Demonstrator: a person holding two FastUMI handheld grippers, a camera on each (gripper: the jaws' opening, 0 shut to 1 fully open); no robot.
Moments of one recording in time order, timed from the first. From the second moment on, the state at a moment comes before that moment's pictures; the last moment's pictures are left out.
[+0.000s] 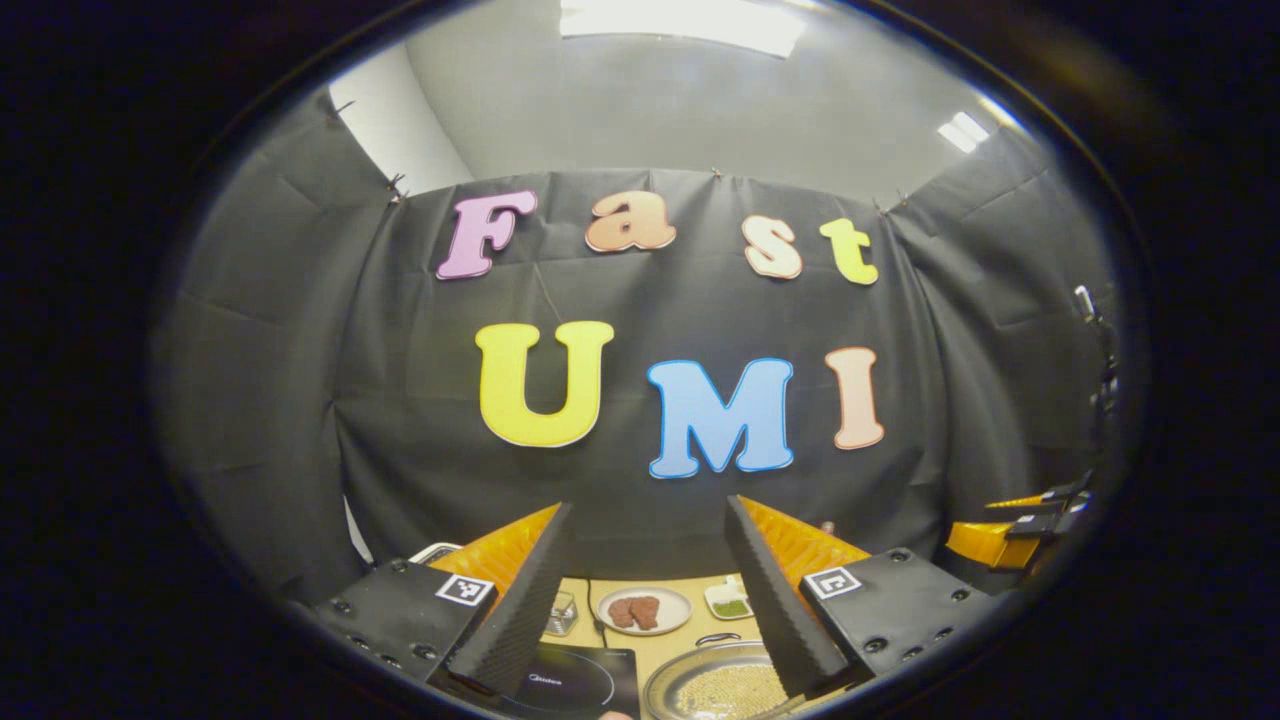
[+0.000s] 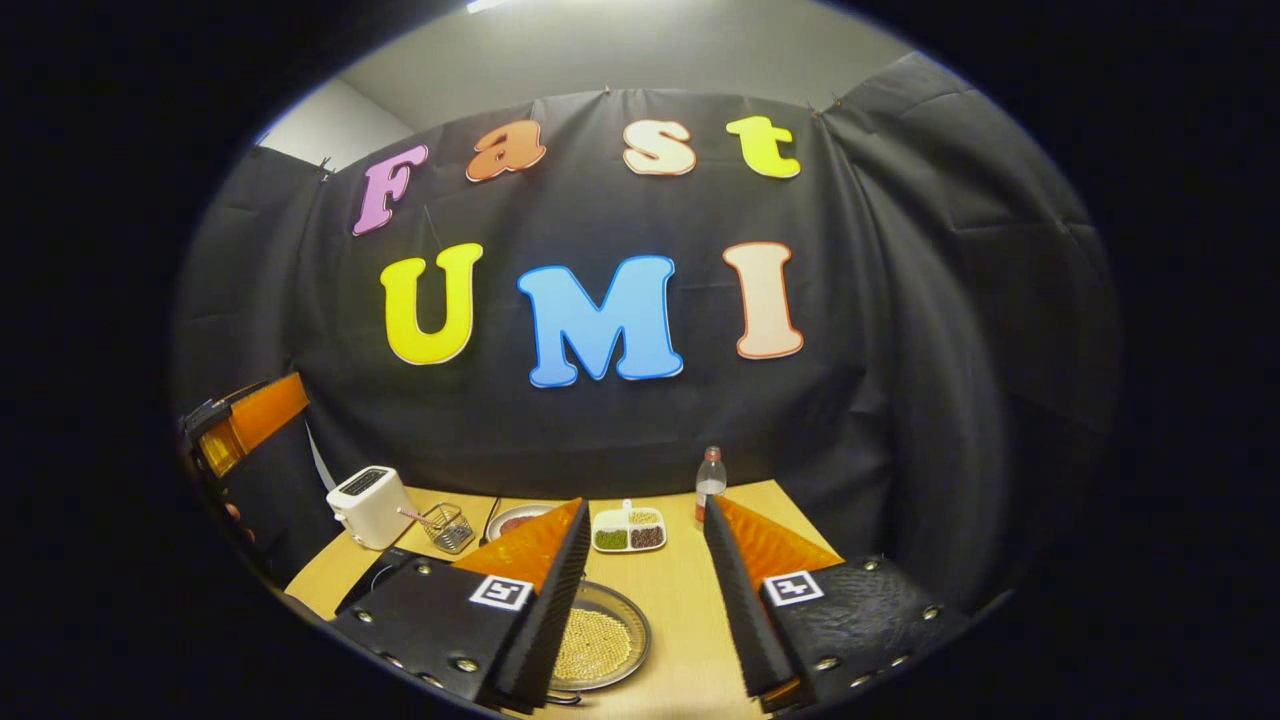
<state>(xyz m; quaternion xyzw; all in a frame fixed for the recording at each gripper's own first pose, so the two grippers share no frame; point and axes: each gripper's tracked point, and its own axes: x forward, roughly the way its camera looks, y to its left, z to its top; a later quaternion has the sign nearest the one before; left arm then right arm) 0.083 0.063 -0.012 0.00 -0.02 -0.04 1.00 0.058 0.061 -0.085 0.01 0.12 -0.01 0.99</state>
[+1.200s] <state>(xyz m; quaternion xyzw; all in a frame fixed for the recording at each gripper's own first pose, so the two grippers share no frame) 0.056 0.146 -0.046 0.01 0.02 0.10 0.99 -0.003 0.202 -0.353 0.08 0.54 0.23 0.80</state>
